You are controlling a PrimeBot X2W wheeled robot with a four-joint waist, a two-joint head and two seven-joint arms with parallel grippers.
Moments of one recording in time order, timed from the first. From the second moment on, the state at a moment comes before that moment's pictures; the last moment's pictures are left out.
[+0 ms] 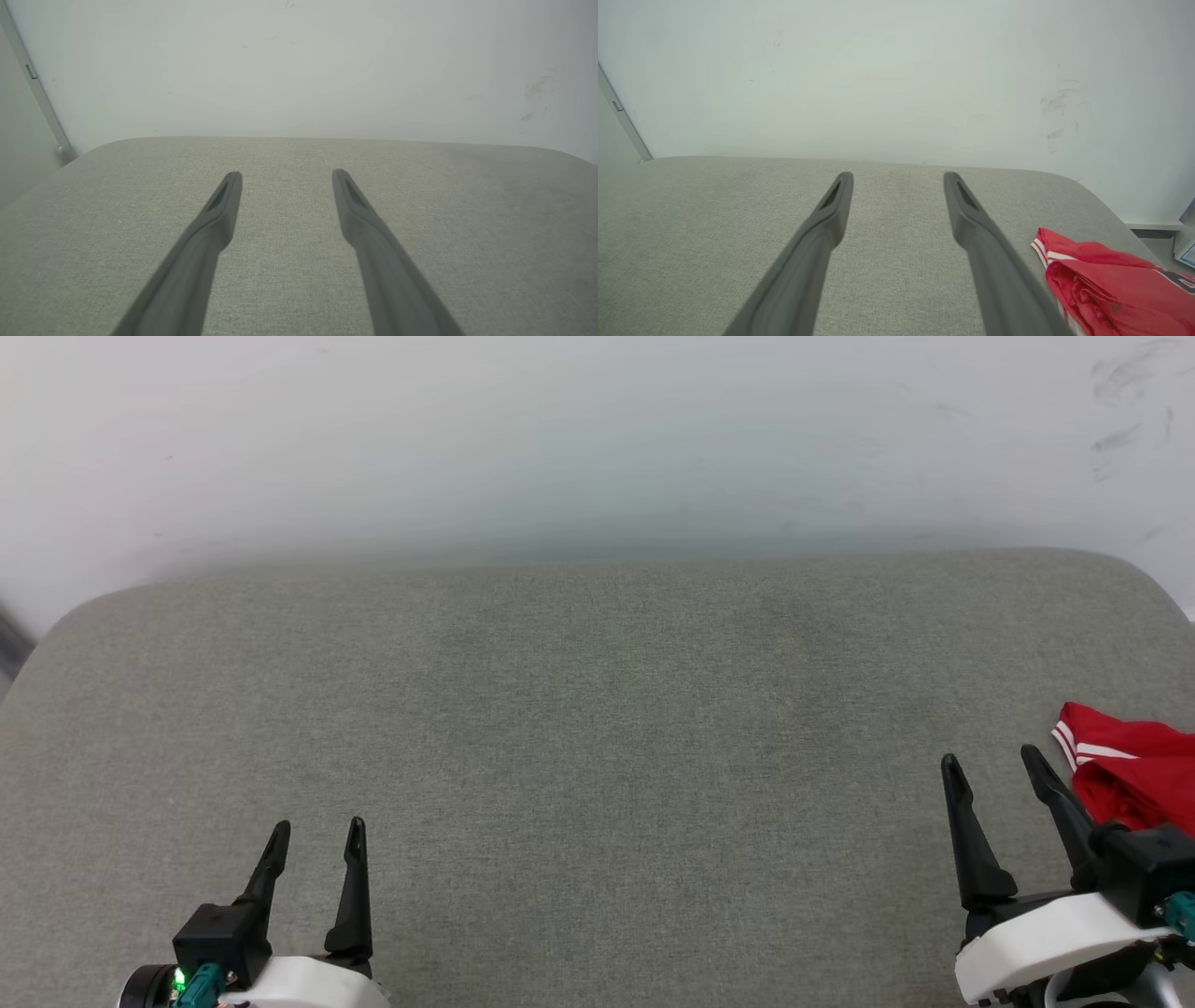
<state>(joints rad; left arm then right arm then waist) 0.04 0.22 -0.12 0.14 -0.31 0.05 -0.26 0.06 -0.05 -0.04 -0.16 0.09 0.13 0.04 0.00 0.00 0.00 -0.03</state>
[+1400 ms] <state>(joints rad) 0.01 0.14 -0.03 0.20 -0.83 -0.02 -0.11 0.02 -0.07 -0.04 0.02 0.72 0.13 0.04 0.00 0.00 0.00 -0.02</state>
